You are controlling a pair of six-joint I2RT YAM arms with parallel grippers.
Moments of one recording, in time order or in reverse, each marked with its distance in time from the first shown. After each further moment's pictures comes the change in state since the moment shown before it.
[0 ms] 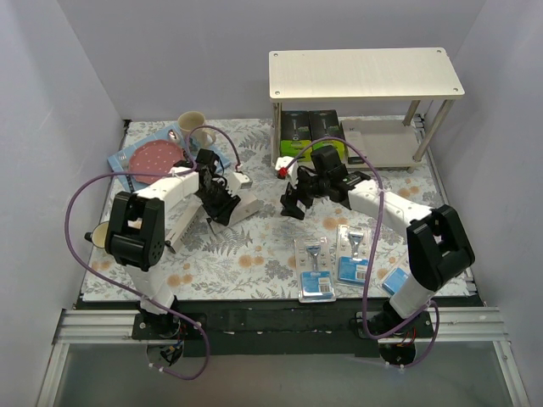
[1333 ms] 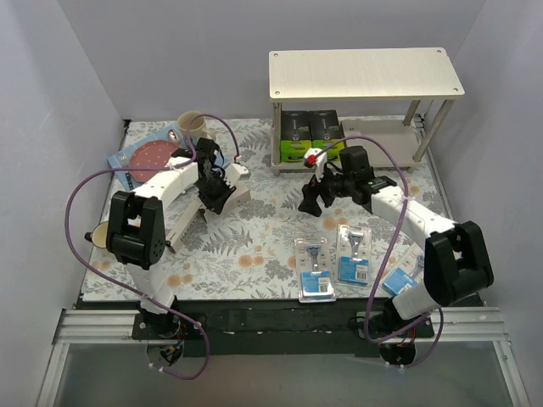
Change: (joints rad) left arm 0.000 0.019 0.133 -0.150 -0.097 0.013; right arm -0.166 -0.162 -0.146 0.020 -0.038 0.197
